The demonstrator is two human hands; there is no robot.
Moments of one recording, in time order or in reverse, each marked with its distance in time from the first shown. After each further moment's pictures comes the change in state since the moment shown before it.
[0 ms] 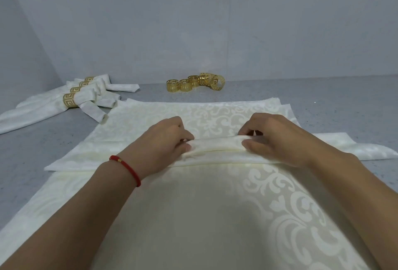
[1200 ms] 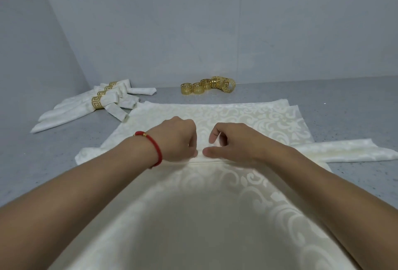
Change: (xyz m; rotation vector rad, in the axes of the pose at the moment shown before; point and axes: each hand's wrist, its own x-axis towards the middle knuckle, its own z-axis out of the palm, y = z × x) left_hand -0.005 0.031 -0.036 0.087 -0.278 -0.255; right_hand 0.036 -0.052 0.042 0.227 -0.144 0.064
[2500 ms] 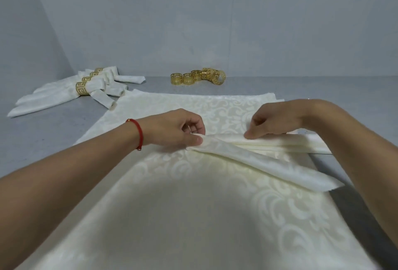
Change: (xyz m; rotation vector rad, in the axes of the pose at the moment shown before) left_hand 0.017 -0.010 0.017 -0.567 -0.086 0.292; right_hand -0.033 0.030 -0.094 -0.226 -0.359 0.328
